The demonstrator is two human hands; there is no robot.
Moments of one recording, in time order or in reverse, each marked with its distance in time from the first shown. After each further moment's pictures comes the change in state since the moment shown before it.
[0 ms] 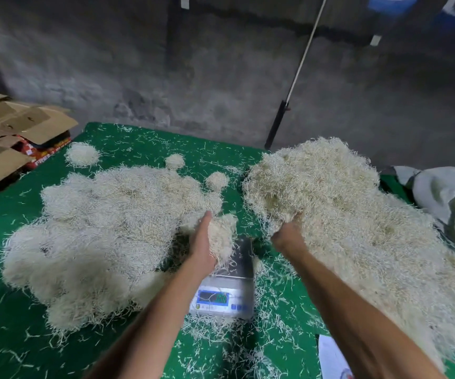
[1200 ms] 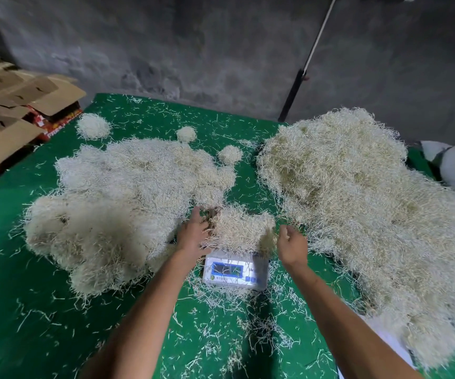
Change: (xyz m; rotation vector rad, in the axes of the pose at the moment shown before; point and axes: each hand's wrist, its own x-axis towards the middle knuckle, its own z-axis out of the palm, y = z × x) left_hand -0.001 -0.014 -0.074 0.227 0.055 0.052; right_hand -0.045 0.051 0.071 0.269 0.067 -0.063
